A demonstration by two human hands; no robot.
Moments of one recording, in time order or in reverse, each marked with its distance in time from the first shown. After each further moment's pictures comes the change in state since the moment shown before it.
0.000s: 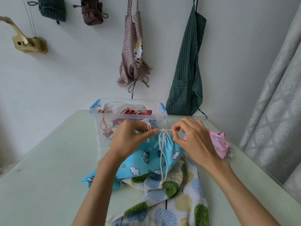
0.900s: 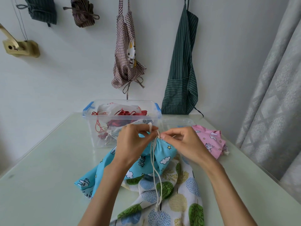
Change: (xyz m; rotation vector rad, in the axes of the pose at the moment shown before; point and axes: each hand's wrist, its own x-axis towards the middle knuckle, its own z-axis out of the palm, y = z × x) left_hand -0.009 0.017 0.024 -0.033 0.105 0.025; right_hand -0.004 -0.012 -0.016 0.884 -0.284 0.584
